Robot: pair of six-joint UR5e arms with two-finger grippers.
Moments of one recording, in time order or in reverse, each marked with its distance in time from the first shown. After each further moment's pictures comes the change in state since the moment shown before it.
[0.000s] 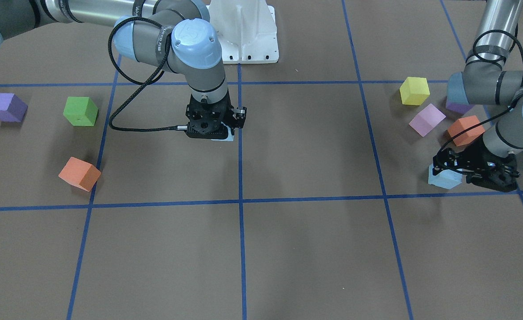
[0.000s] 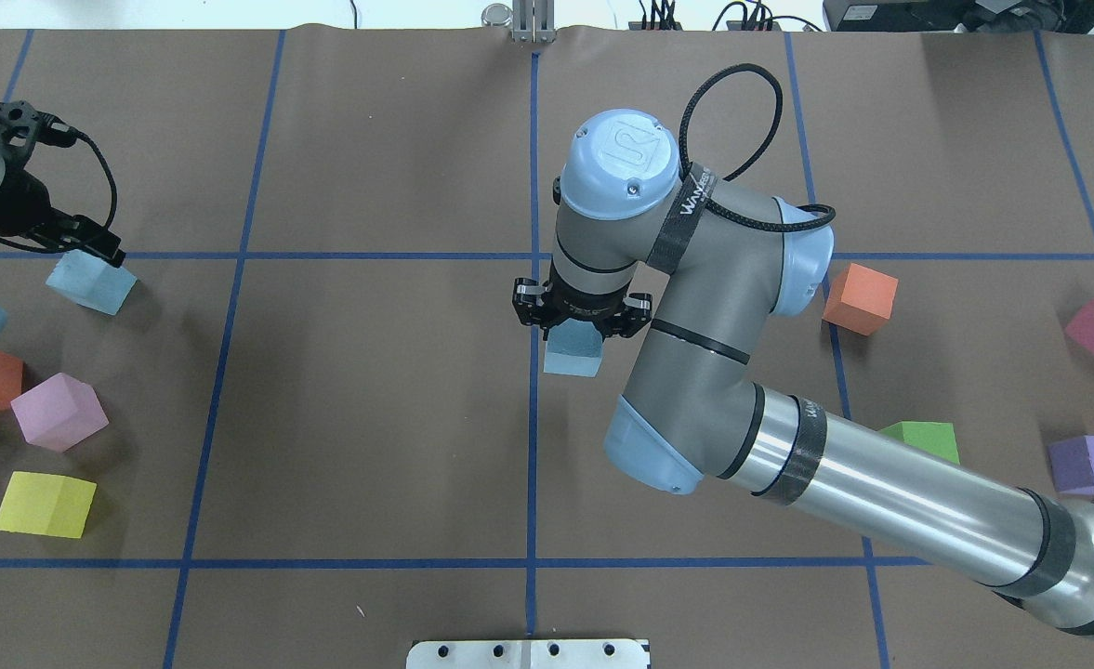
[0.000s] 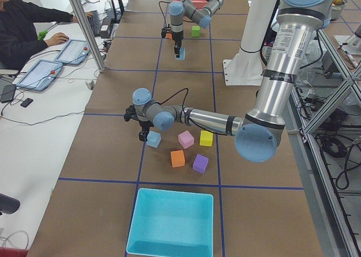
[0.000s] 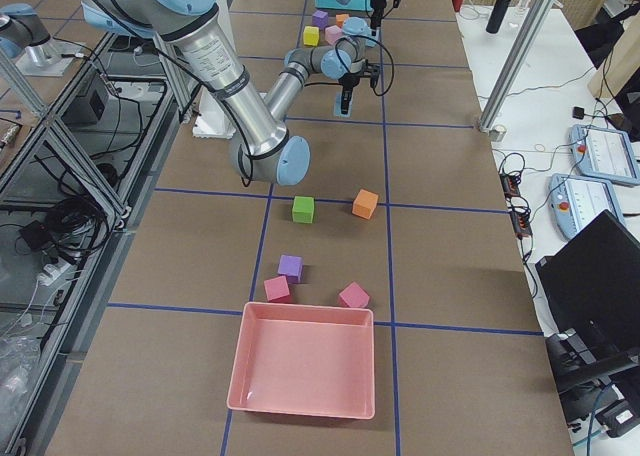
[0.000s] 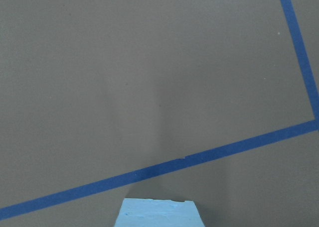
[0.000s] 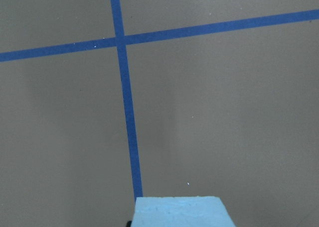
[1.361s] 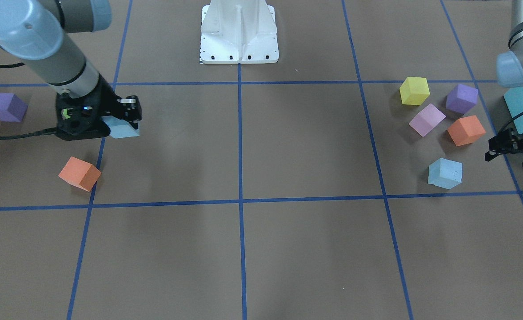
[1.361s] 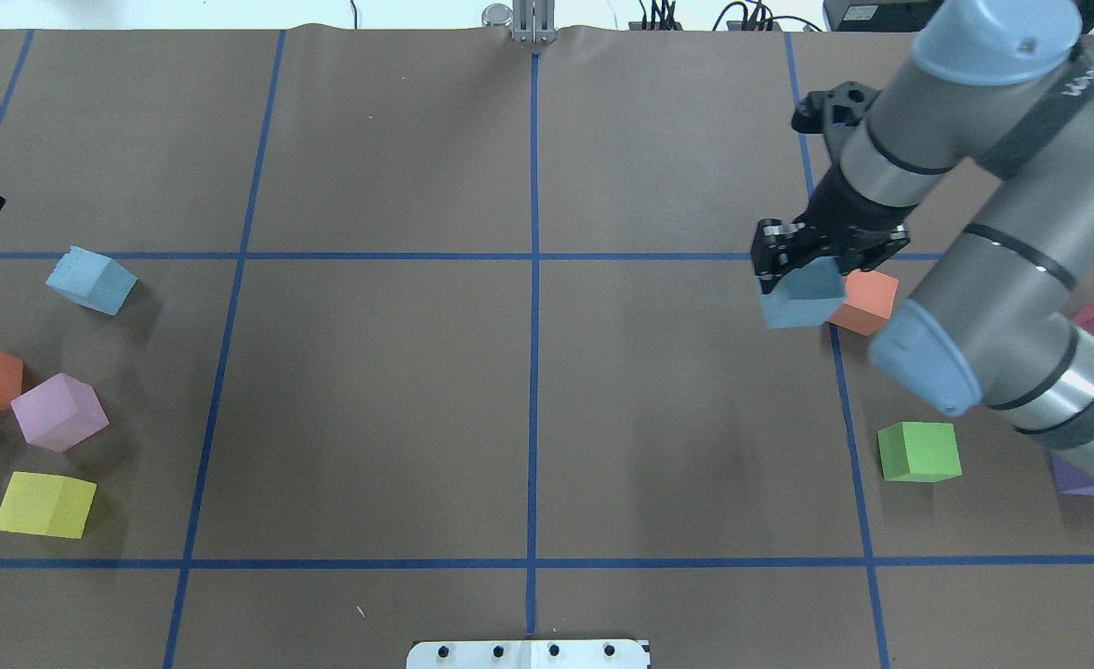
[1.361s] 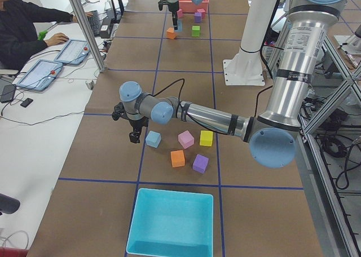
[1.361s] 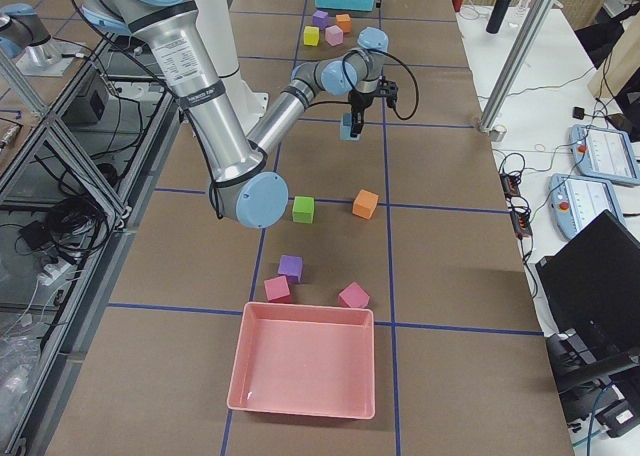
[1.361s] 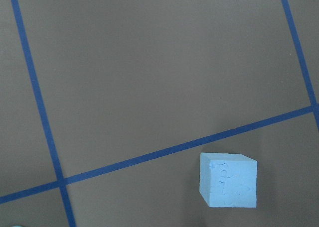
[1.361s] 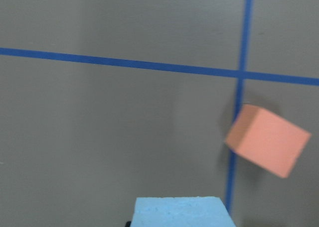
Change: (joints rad) left arm -0.163 0.033 -0.110 0.193 -0.089 0.184; right arm 0.212 -0.227 0.272 -0.162 0.182 -0.321
